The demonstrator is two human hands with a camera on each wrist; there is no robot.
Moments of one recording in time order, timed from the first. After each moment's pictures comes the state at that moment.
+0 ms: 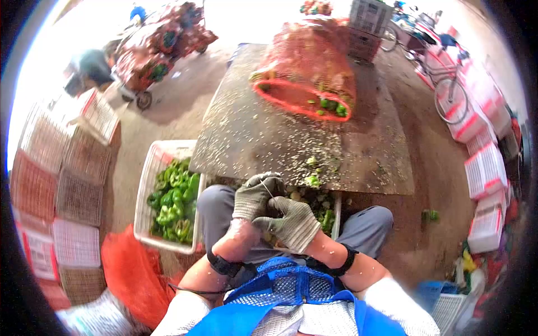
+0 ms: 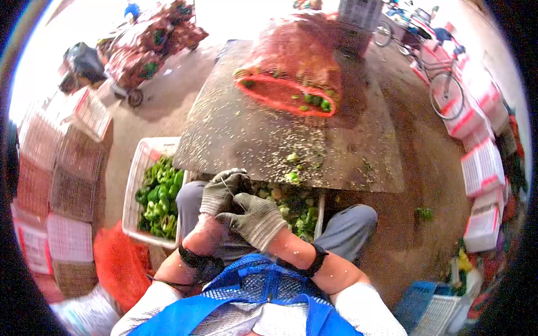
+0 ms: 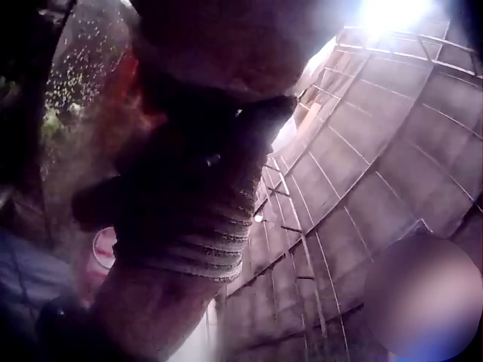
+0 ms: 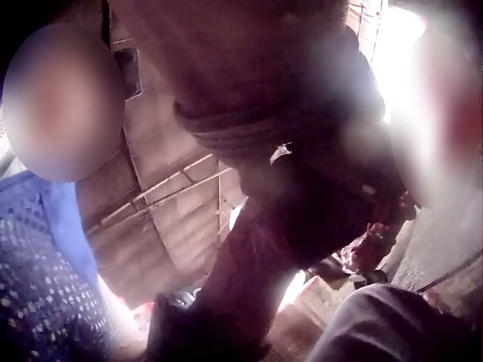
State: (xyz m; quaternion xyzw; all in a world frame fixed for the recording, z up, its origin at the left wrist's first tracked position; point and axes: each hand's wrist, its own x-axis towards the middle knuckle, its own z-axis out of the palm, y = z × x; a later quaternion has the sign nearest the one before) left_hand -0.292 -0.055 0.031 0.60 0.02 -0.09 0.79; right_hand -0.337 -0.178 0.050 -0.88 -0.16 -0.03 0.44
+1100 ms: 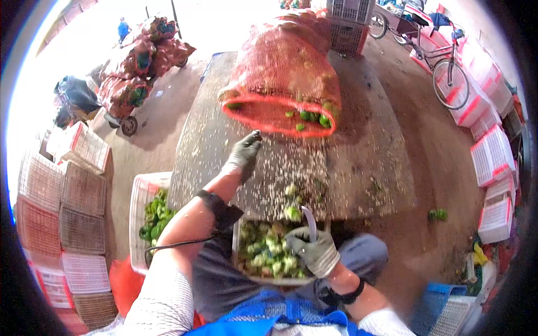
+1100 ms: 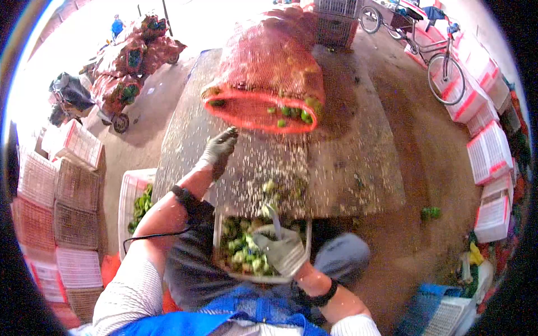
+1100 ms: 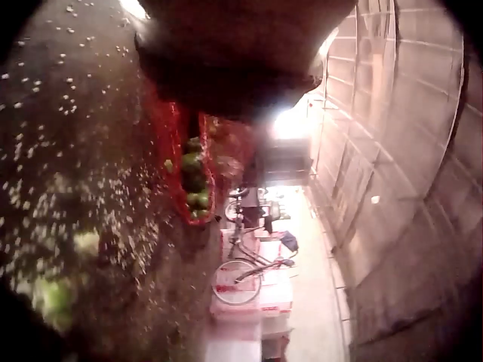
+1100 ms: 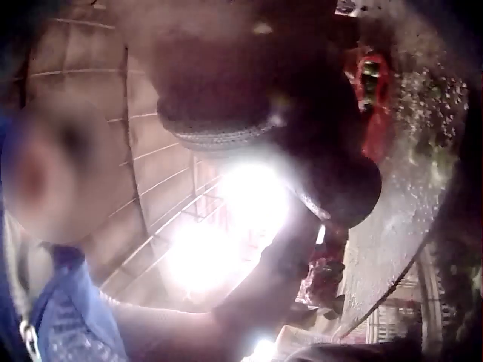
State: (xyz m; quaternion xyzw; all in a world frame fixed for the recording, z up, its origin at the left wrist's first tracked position) left_hand -0.030 -0.136 -0.075 0.67 -0.03 -0.13 0.73; right_hand -0.303 -0.305 0.023 -0.75 0.13 0.14 0.63
